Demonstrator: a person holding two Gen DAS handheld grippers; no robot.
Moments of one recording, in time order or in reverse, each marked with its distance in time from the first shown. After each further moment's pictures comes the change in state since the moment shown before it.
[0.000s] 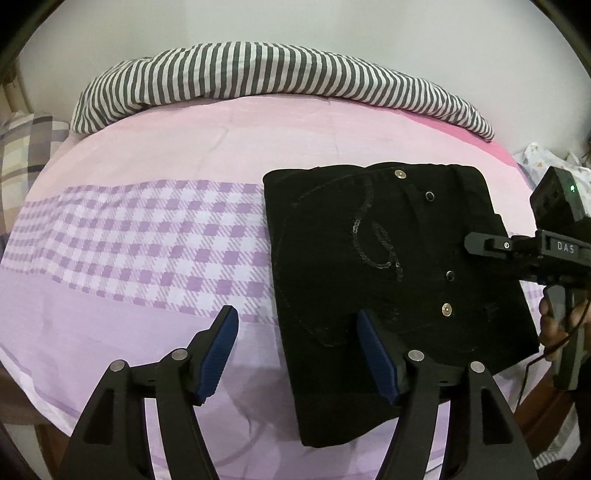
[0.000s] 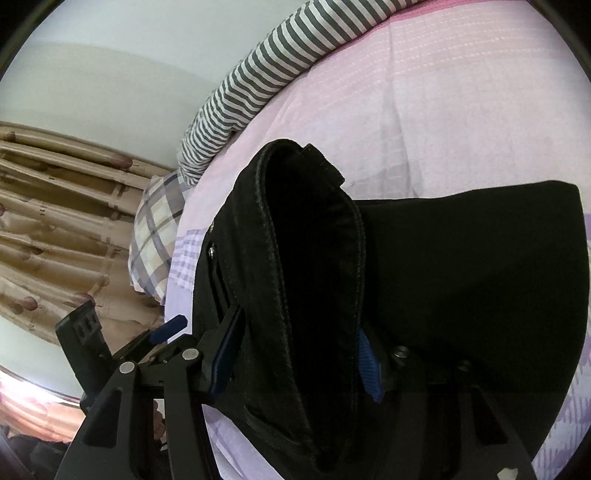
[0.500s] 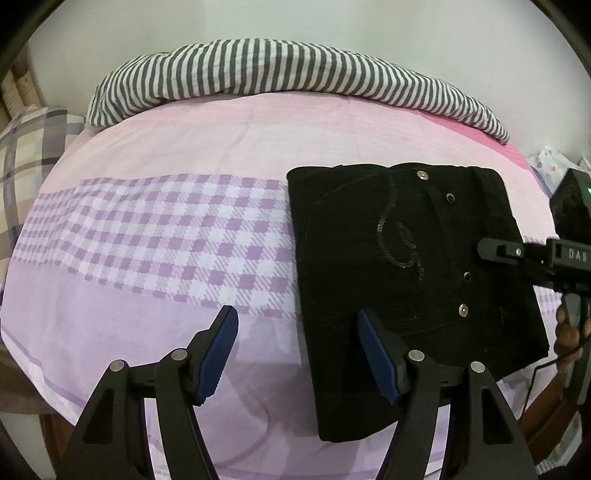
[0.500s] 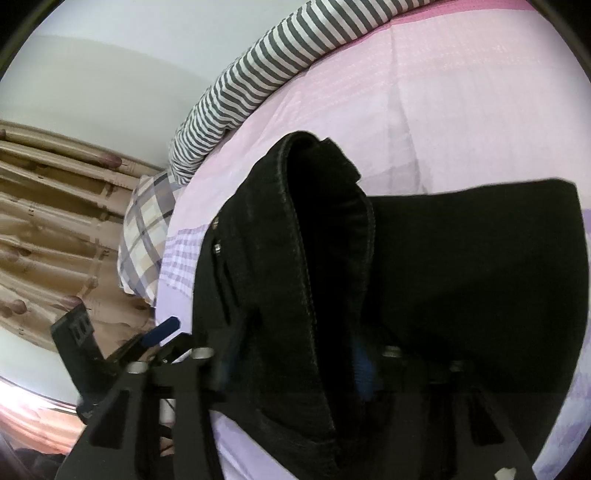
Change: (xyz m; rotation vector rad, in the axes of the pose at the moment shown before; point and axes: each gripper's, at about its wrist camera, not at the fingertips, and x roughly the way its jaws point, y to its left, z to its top) left arm -0.001 0.011 0.000 -0.036 0.012 0.052; right arm 0.000 0.019 -0.005 -0.004 -0.014 -0.068
